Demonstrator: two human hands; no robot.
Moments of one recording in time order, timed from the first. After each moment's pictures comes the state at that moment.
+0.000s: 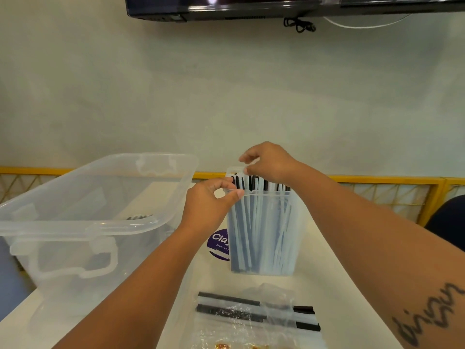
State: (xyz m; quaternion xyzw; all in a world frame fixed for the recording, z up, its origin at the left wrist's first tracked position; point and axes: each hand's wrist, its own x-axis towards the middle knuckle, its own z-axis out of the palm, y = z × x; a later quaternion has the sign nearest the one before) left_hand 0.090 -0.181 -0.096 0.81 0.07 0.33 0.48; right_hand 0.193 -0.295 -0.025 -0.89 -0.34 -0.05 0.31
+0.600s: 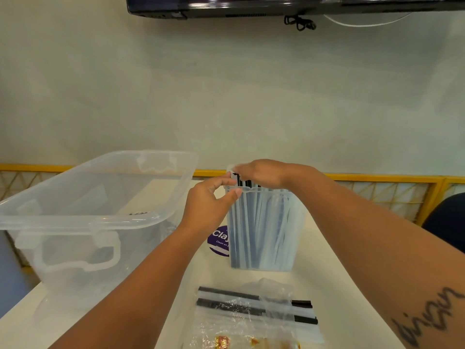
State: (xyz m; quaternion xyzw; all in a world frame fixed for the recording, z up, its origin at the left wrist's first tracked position) left_hand 0.090 -0.180 -0.102 0.81 0.06 0.32 0.48; right_hand 0.176 -0.295 -0.028 -0.91 -0.38 0.09 0.14
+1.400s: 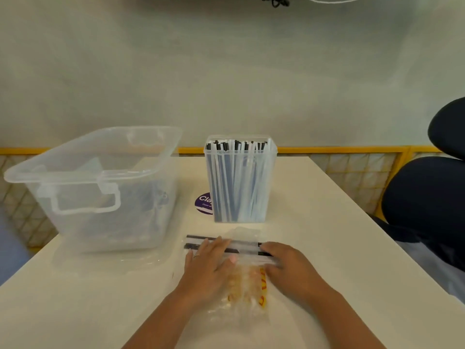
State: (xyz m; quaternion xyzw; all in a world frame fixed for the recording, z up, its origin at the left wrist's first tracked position) left_hand -0.023 -0.242 -0.231 0.95 0.08 0.02 0.29; right_hand 0.045 -0.428 -0.230 -0.91 -0.27 0.01 0.31
